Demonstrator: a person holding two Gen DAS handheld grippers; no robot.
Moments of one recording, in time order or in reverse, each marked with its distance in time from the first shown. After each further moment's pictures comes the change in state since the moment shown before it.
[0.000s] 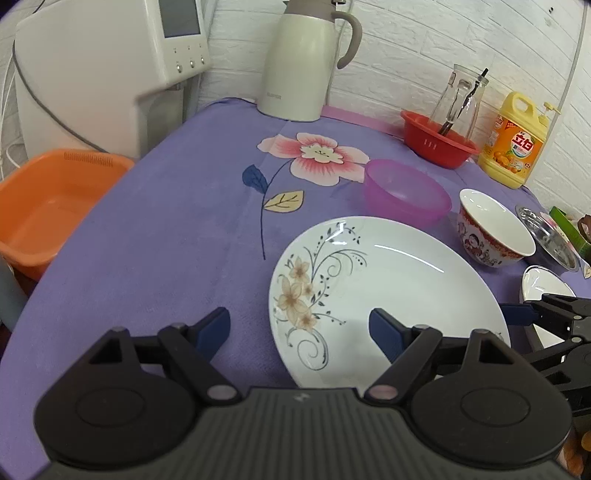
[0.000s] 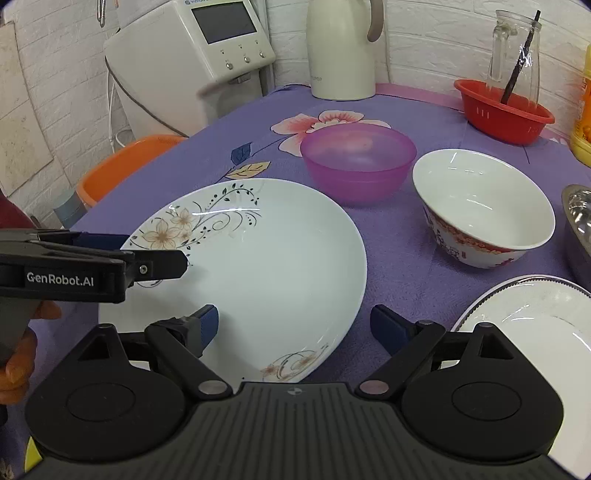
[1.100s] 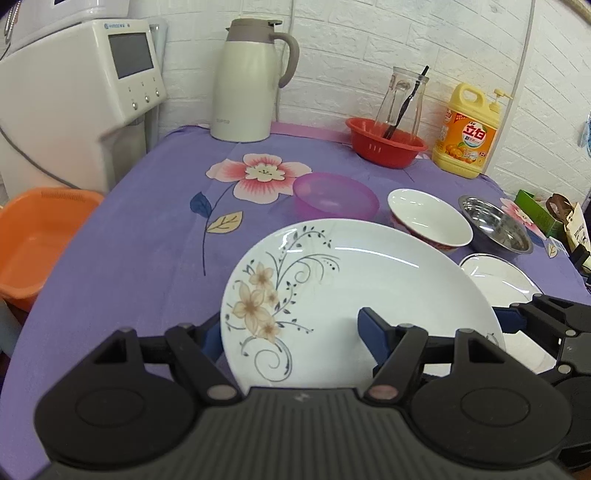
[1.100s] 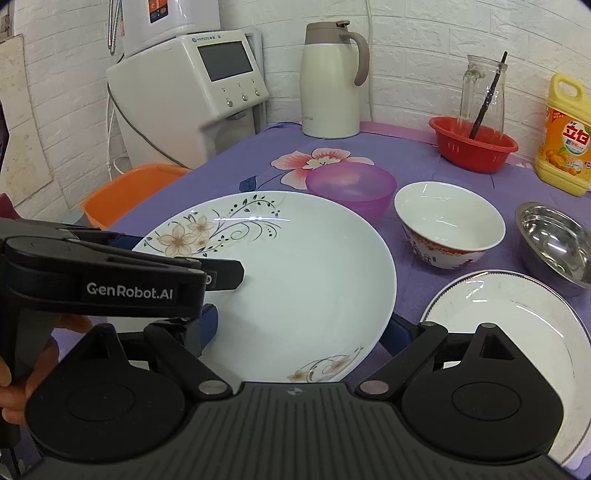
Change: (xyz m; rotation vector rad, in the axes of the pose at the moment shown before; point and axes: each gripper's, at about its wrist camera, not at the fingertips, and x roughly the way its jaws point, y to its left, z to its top) left arm -0.043 -0.048 -0.002 0.109 -0.038 -0.059; right arm -0.058 0.036 -0.020 0.024 -0.124 -0.076
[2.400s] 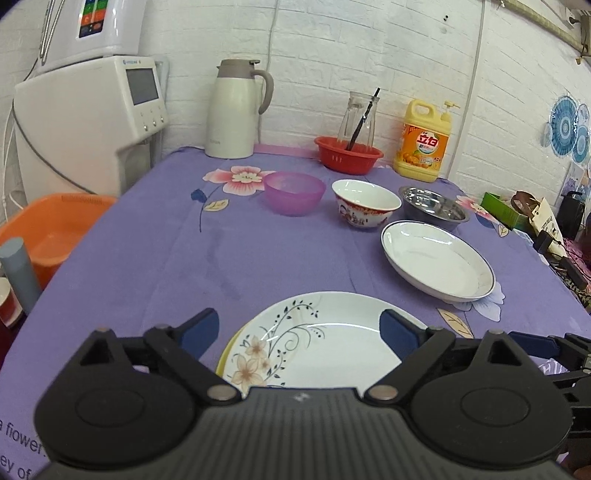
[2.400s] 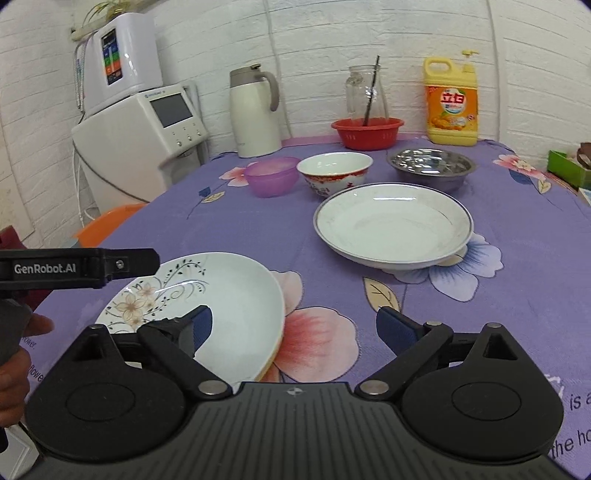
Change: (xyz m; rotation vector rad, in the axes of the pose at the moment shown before) left arm -0.101 -0.040 -0.087 0.034 -0.107 -0.016; right arm -0.117 -0.004 -0.111 0.225 -0.142 -0.165
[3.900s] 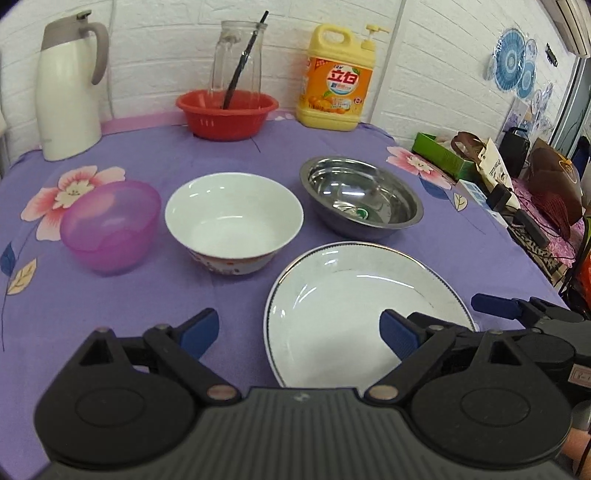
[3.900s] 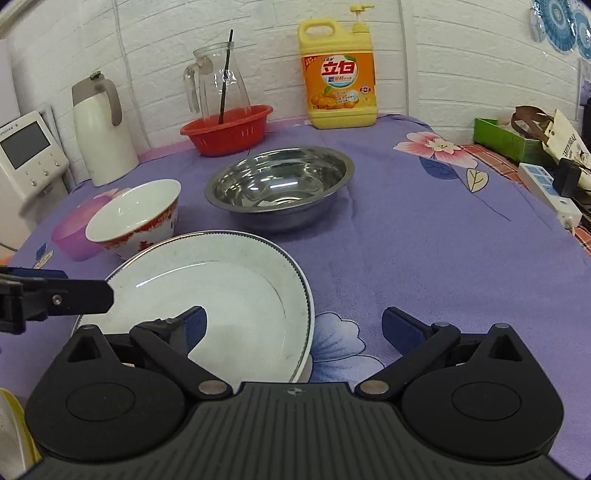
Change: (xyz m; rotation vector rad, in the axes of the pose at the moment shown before) left arm 0.197 -0.090 0.096 0.170 0.215 -0.279; right arm 0.113 -0.137 0.067 0.131 0.045 -0.244
